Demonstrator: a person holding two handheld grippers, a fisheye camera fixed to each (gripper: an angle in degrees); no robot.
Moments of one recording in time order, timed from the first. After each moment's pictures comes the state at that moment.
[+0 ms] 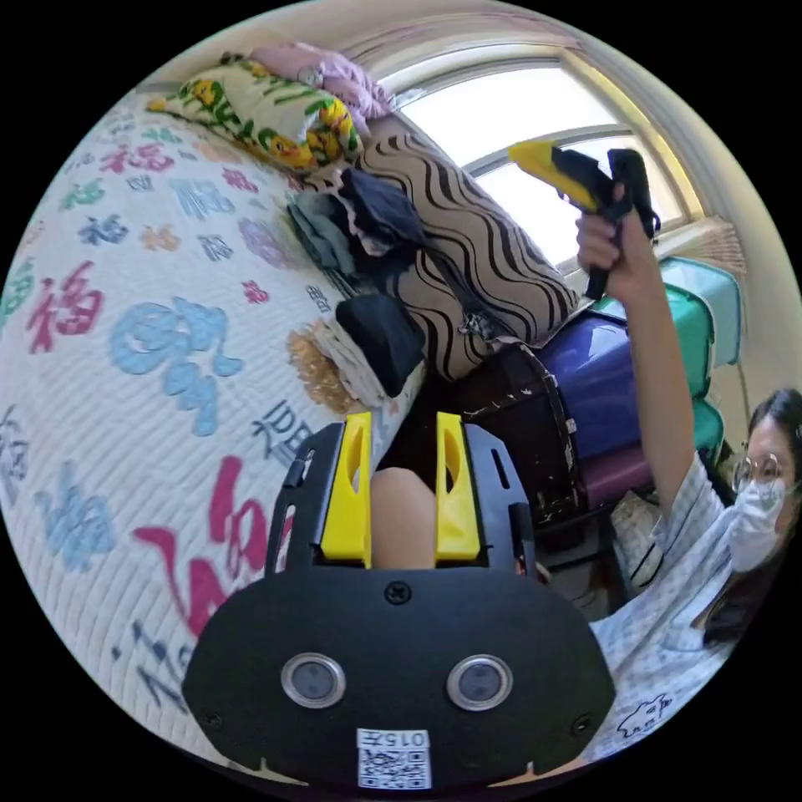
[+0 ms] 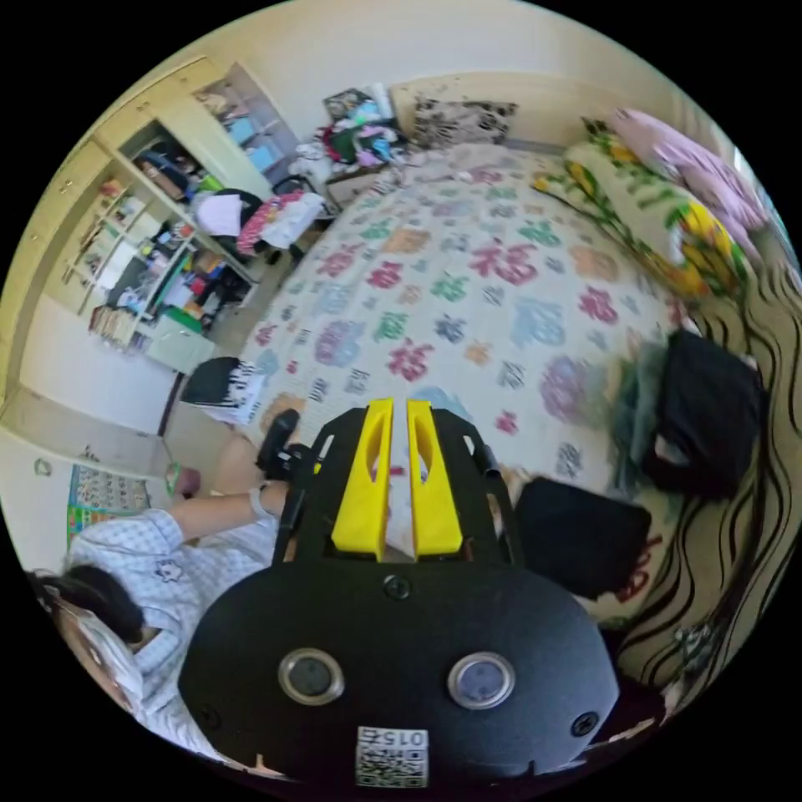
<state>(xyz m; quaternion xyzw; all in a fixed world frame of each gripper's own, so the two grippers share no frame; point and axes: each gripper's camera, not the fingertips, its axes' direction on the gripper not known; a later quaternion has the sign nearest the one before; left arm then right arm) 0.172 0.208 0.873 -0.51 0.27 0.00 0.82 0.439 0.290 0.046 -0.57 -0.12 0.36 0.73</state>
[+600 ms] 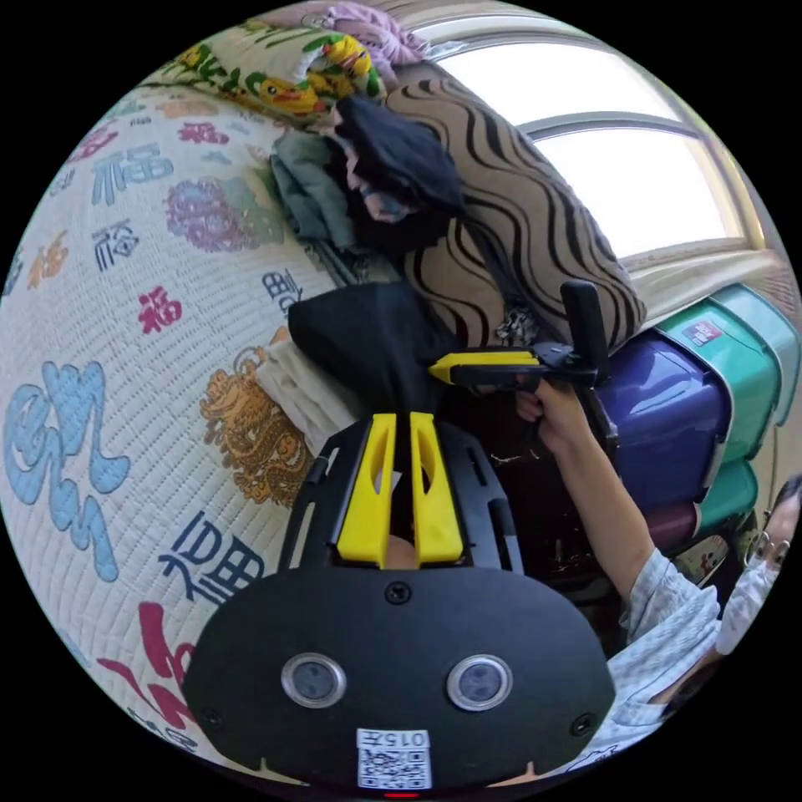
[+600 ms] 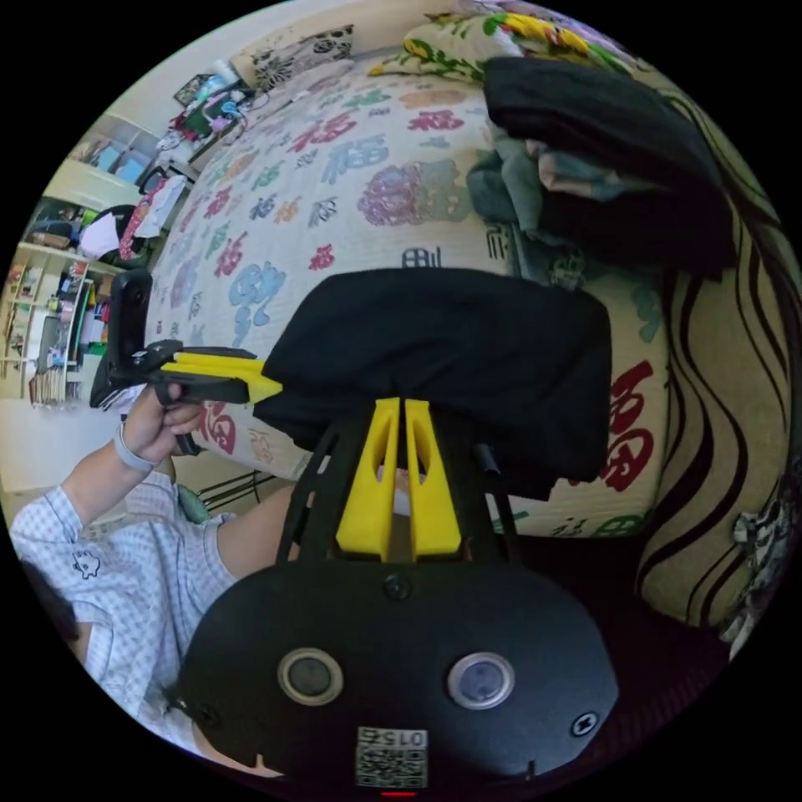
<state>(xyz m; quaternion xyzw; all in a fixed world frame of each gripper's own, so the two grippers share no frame) 0.282 0.092 0.932 -0.52 0.21 0.03 0.83 0.454 0.467 -0.208 -0.66 -0.02 0.41 0.63</state>
